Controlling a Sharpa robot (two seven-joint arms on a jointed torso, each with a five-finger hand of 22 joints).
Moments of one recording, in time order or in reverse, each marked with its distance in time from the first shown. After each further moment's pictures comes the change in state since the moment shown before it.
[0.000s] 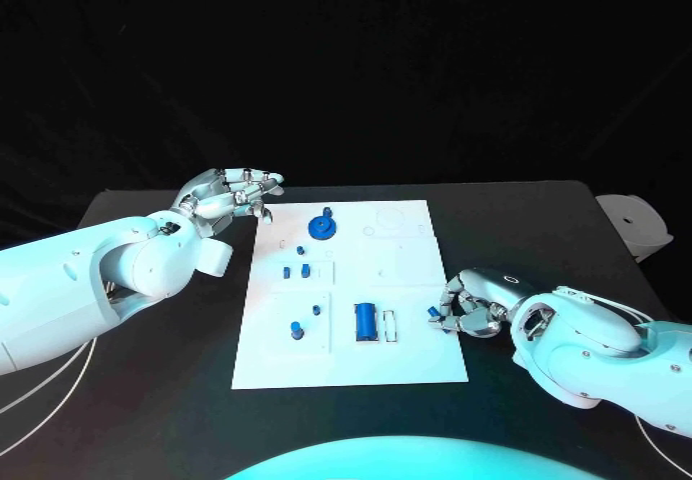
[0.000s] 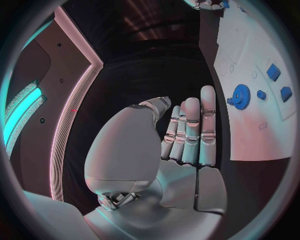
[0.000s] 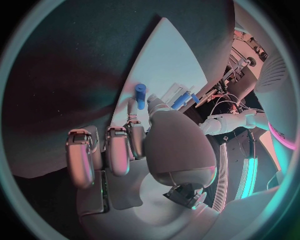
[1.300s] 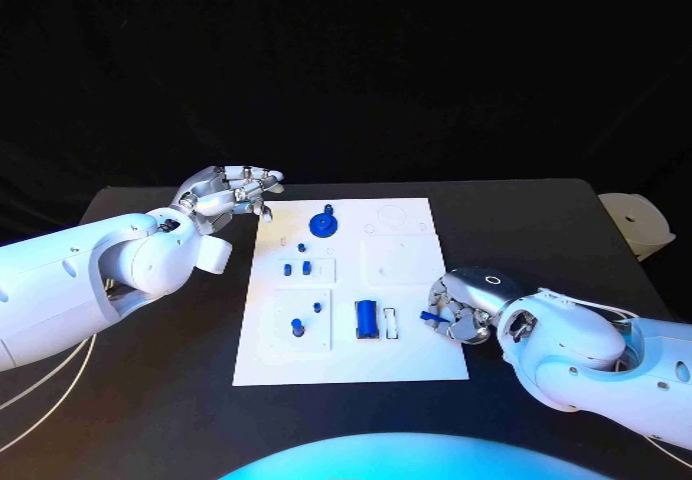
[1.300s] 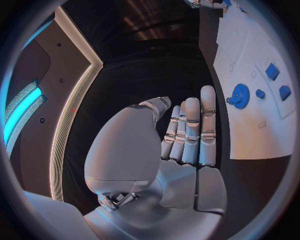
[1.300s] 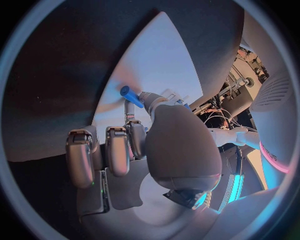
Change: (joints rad) left arm 0.000 -0.007 0.000 0.004 0.000 0.002 -0.003; left_hand 0.000 0.000 0.000 0.000 0.000 0.000 0.000 0.000 0.001 -0.004 -0.004 0.003 0.001 0.000 0.000 0.000 -0.001 0.000 0.000 0.000 -0.004 -0.001; right arm -0.005 0.041 -0.003 0.031 -0.183 0.040 -0.033; right_hand 0.088 -0.086 0.318 -0.014 0.159 0.046 -0.003 -0.026 -0.025 0.002 -0.010 -0.005 0.001 0.000 0.000 0.000 0.000 0.000 0.000 0.000 0.000 -0.001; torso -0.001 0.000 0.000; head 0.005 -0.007
